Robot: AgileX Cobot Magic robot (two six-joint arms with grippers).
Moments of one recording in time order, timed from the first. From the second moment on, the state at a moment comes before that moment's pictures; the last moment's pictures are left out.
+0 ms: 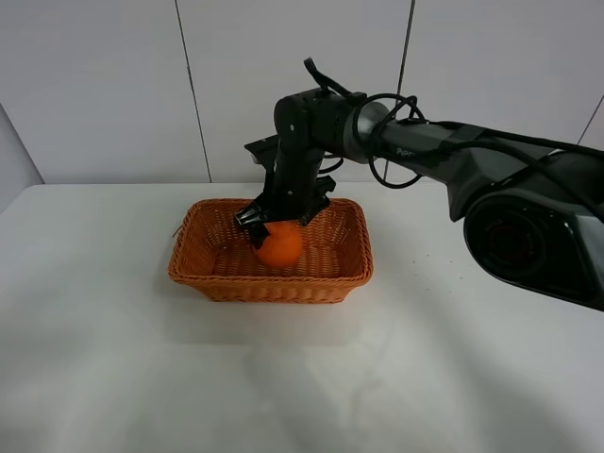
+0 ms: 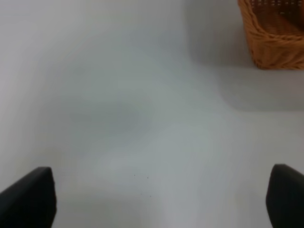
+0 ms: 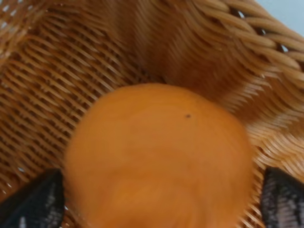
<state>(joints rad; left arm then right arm) -0.03 -0.01 -0.49 0.03 1.06 0.01 0.64 2.39 -2.10 0.02 1.04 0.04</state>
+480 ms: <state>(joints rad) -0.03 -0.01 -0.49 0.03 1.06 0.01 0.61 2.30 -2.32 0.00 1.21 0.04</state>
